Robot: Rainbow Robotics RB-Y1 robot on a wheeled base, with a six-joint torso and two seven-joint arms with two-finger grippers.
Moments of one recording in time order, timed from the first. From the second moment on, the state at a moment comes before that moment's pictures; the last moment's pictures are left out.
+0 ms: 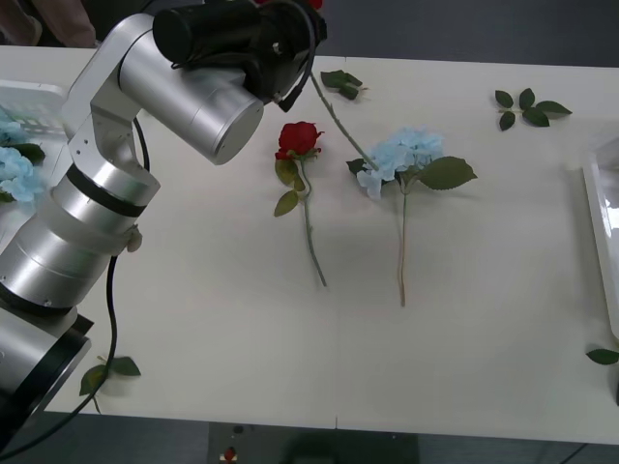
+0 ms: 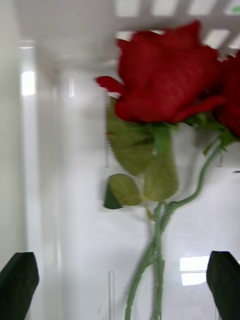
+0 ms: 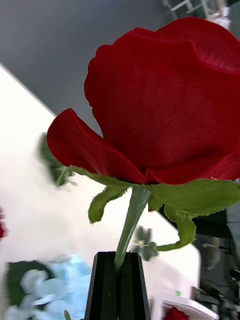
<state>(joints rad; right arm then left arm) -0.42 -0.81 -0.49 -1.05 -0.81 1.25 2.10 -0.82 0.35 -0.40 -1.67 0.26 0.90 -0.13</state>
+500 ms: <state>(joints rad) -0.42 -0.82 -0.62 -1.27 -1.32 1.68 2.20 -0.94 0.16 -0.42 -1.45 0.00 0.47 0.16</state>
